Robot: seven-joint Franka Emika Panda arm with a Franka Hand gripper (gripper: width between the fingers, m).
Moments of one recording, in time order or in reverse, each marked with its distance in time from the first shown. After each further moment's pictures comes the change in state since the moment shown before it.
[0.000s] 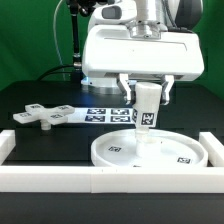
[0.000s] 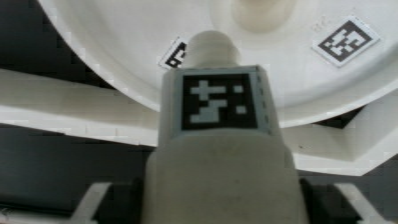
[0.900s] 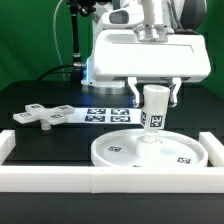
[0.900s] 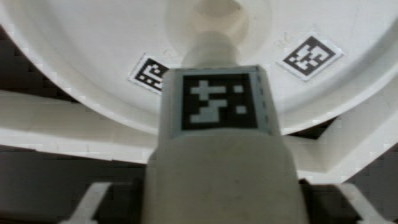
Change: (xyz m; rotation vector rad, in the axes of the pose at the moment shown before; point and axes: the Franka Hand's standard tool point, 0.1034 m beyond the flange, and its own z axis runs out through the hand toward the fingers) arm -0.008 -0.016 0.002 0.025 -0.017 0.006
